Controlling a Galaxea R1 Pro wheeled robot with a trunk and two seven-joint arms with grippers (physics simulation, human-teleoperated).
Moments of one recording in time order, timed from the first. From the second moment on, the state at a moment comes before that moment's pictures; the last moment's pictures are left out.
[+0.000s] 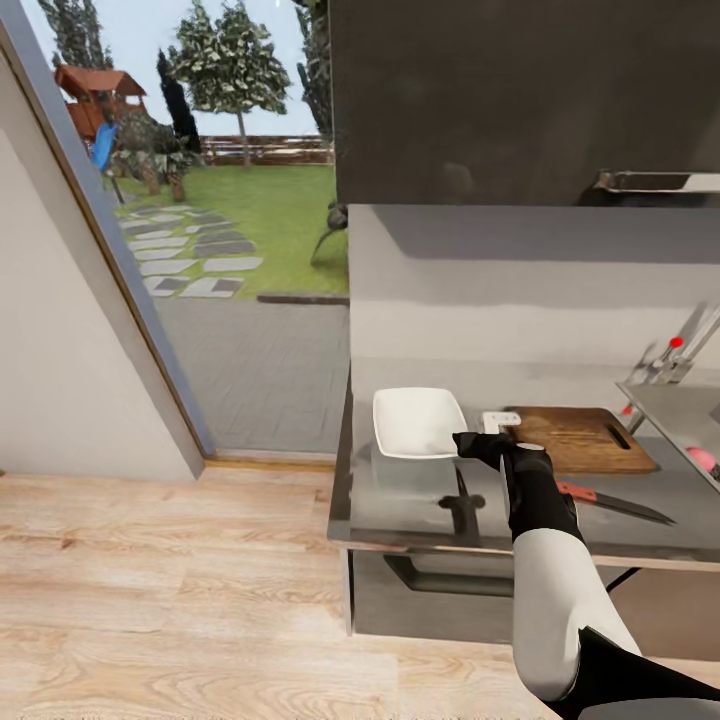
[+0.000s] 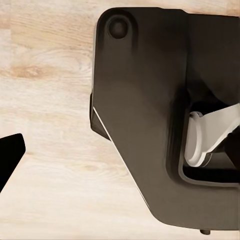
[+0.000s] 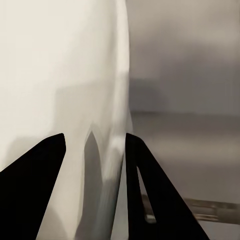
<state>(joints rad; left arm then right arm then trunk) 0.44 -0.03 0.03 -0.47 0.02 -0.49 0.00 -0.90 0.17 -0.58 -0.88 0.62 0.42 0.41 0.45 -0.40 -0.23</state>
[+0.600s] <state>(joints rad) 0.44 -0.03 0.03 -0.47 0.02 -0.49 0.00 -0.90 0.17 -0.57 -0.89 0.60 0.42 0.41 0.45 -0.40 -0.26</state>
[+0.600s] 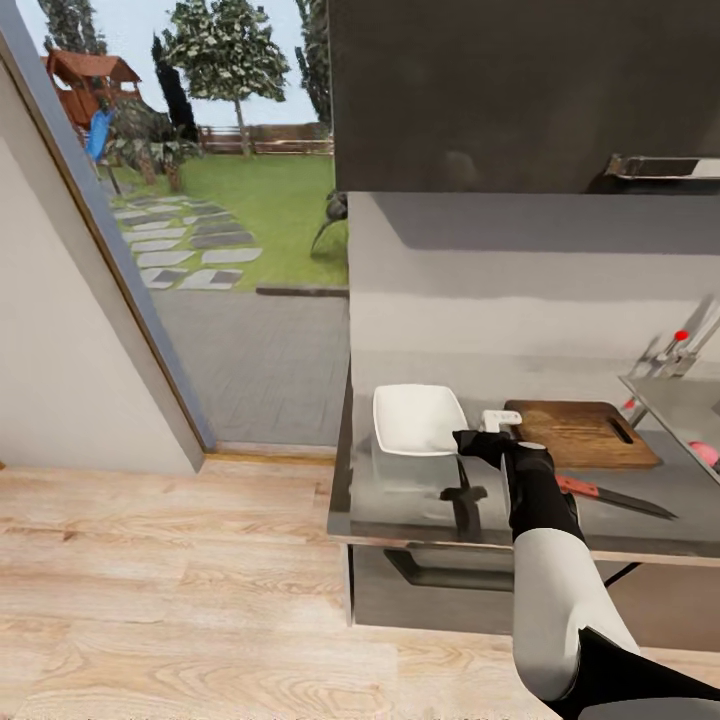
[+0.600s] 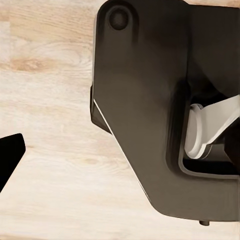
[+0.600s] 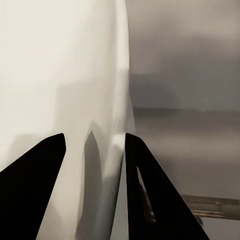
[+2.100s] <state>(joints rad) 0.44 -0.03 0.03 -0.47 0.02 -0.49 0.00 -0.90 0.17 -0.58 -0.88 0.62 0.42 0.41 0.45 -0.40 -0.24</state>
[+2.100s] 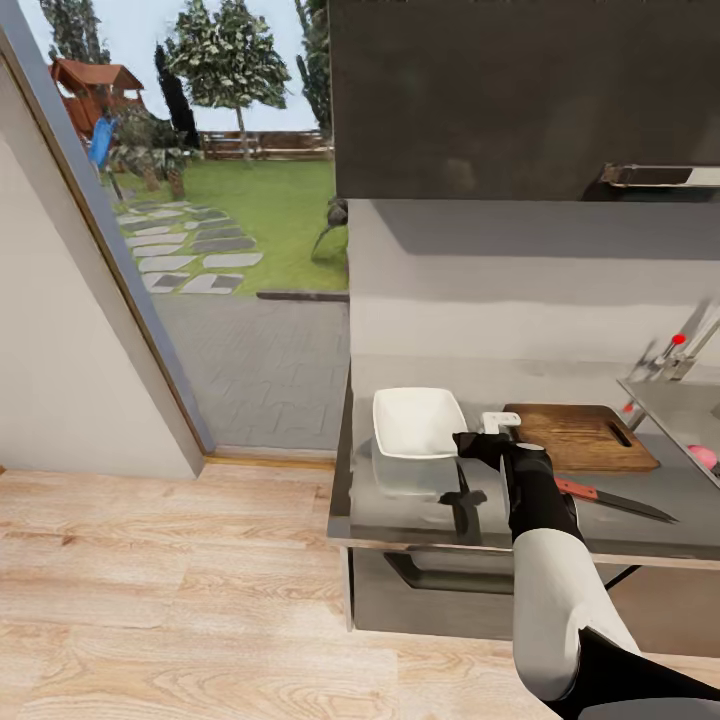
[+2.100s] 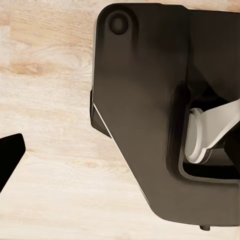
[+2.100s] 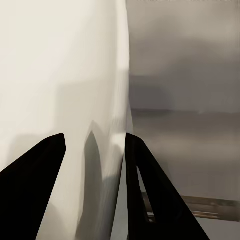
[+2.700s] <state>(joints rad) 0.44 -0.03 0.03 -0.47 0.02 -0.49 0.00 -0.90 0.17 -0.58 -0.88 0.62 0.42 0.41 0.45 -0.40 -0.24</state>
